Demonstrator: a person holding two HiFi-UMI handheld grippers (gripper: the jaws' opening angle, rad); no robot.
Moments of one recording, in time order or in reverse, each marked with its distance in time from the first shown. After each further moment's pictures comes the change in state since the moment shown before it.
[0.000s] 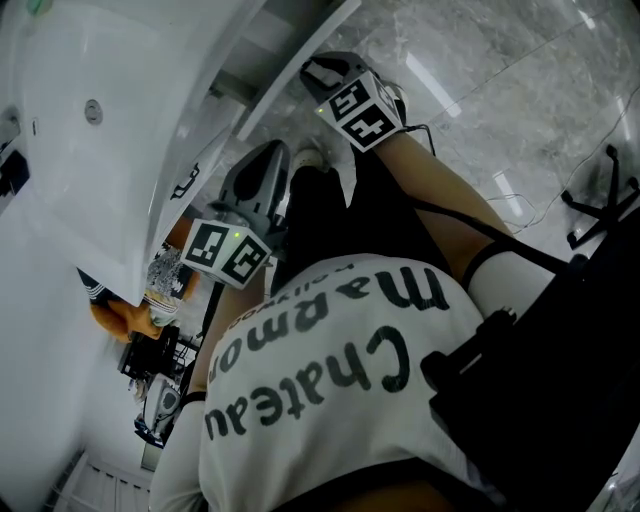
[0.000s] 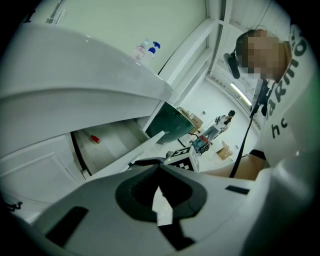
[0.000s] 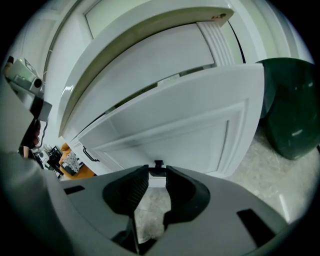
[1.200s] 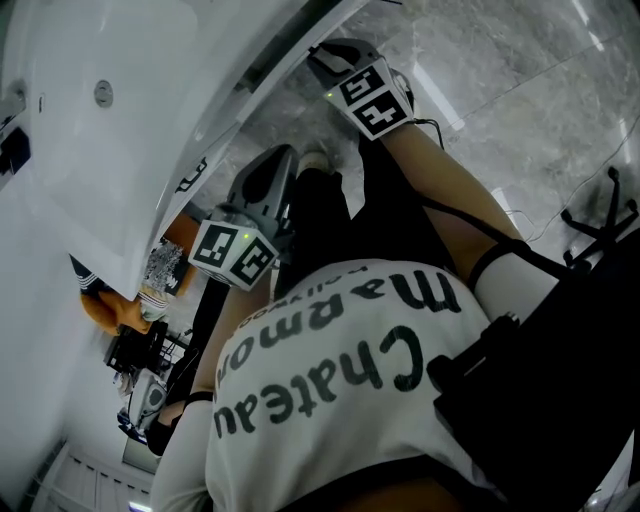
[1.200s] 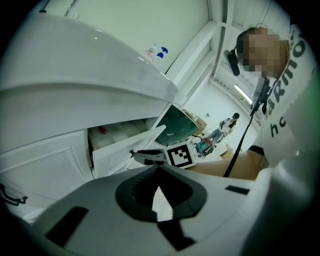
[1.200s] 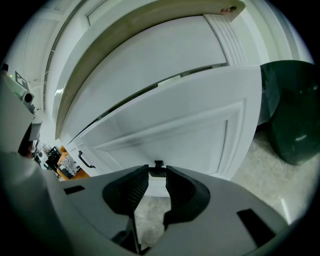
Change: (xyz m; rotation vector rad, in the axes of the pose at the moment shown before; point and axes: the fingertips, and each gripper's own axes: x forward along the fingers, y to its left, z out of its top) left arm -0.012 0.018 -0.012 -0.026 -0.030 0.034; right arm 0.020 -0.007 0.031 -0.005 -0.044 0.011
